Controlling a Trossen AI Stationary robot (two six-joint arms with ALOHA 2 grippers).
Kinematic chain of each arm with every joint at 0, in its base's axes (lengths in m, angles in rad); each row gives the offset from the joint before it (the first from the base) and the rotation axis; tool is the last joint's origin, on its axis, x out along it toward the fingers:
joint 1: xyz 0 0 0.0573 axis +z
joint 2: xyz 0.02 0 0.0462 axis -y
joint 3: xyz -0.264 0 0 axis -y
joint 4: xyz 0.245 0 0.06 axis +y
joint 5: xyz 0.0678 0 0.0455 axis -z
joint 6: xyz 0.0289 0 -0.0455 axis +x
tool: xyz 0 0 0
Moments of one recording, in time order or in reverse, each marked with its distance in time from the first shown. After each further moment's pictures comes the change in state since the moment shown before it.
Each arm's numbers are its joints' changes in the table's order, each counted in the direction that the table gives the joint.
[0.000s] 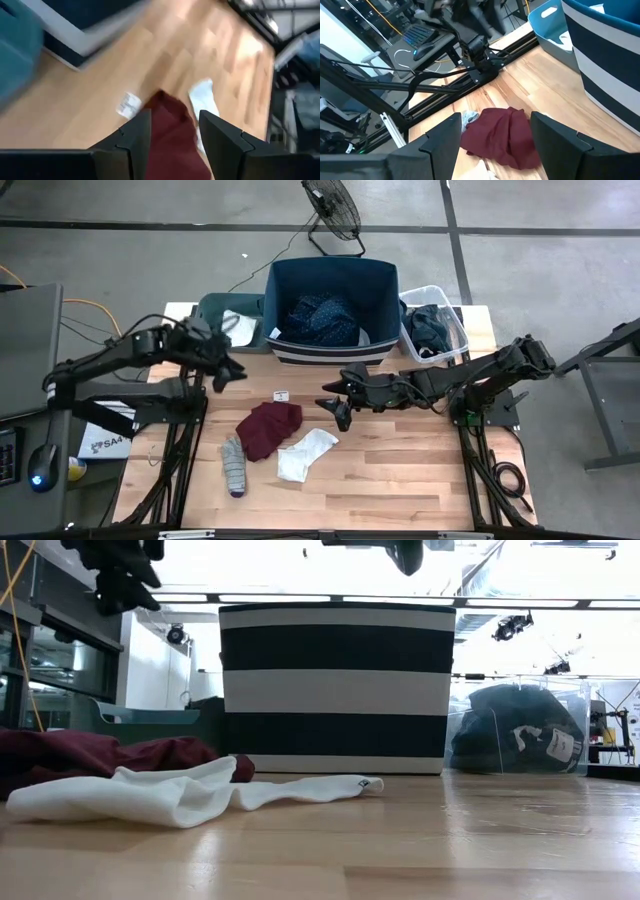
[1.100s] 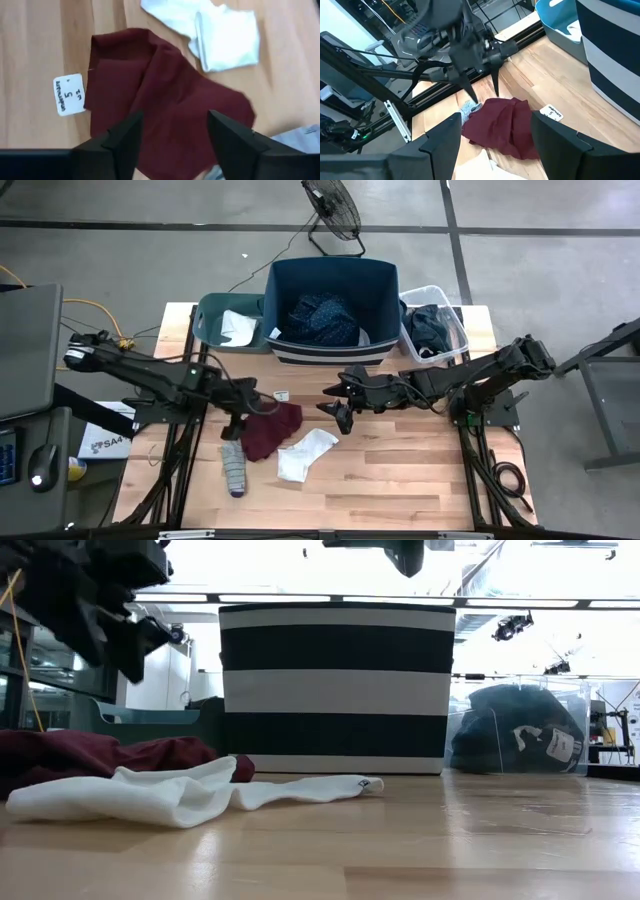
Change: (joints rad) left arm -0.514 -0.317 -0.201 -0.264 -0.147 0.367; right arm 0.000 0.000 0.000 0.028 -0.052 -0.008
